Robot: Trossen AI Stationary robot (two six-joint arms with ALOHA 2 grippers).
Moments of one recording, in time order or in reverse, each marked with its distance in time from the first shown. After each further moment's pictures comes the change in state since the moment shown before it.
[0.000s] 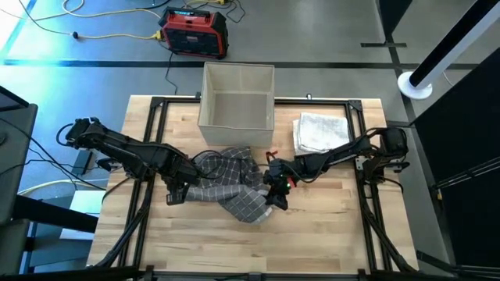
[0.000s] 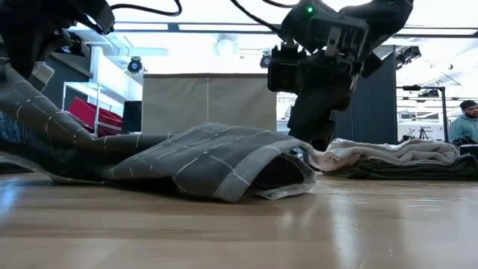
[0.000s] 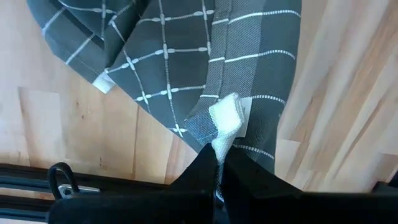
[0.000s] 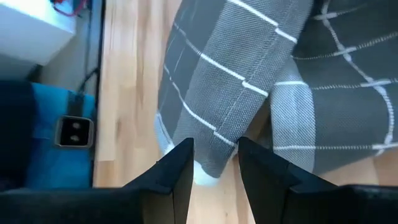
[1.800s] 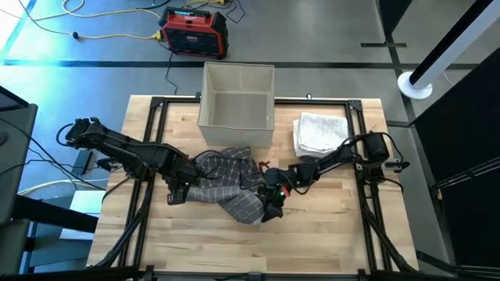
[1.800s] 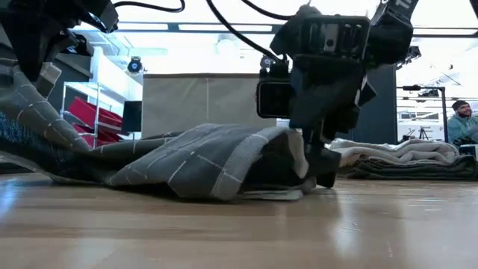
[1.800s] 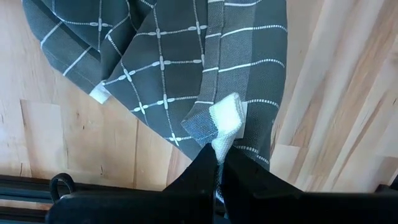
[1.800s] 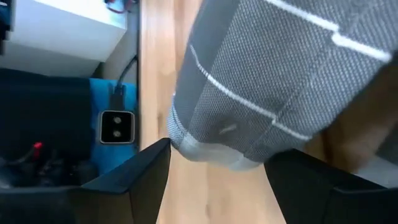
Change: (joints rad) left arm 0.000 0.000 0.000 0.024 -0.002 0.023; right arm 0.047 0.183 0.003 0.366 -0.222 0.264
